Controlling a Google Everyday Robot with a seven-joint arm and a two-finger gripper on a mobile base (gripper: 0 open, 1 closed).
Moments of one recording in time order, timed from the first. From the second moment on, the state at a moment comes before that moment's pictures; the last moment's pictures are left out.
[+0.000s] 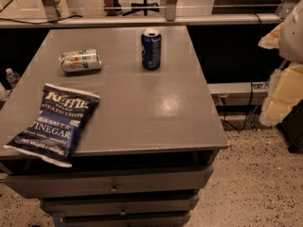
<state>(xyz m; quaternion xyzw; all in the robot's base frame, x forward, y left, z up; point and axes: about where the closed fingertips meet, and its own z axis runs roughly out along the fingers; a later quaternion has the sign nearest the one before) 0.438 -0.217 0.976 -0.60 0.78 -0.03 0.16</state>
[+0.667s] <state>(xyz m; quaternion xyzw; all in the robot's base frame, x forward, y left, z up) 0.459 -0.192 0.989 -0.60 0.77 -0.01 0.20</state>
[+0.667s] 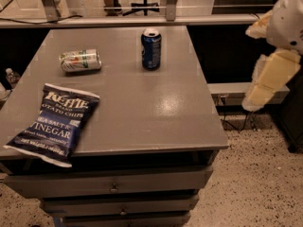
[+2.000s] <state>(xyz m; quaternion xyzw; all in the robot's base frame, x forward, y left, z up) 0.534 0.020 1.064 -0.65 0.67 0.08 0.35</state>
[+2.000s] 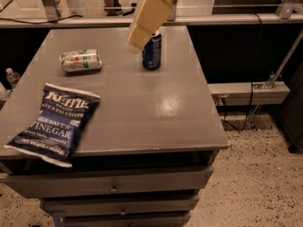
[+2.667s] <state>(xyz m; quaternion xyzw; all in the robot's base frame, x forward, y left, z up) 0.571 0.033 1.036 -0.63 0.69 0.05 0.35</state>
